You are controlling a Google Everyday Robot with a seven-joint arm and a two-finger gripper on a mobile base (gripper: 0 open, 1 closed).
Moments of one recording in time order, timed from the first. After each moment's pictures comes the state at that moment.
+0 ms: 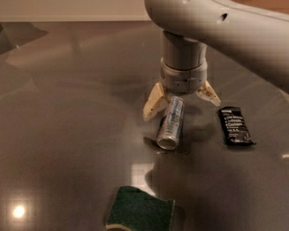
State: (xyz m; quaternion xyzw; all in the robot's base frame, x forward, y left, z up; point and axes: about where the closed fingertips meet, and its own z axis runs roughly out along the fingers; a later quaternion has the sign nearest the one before) arm 0.488 -0.096 0.852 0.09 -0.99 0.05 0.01
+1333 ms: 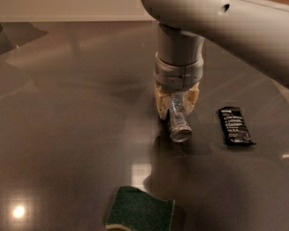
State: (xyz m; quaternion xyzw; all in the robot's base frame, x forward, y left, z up) arm 0.482 -0.078 0.868 0.09 -1.00 0.03 -0.01
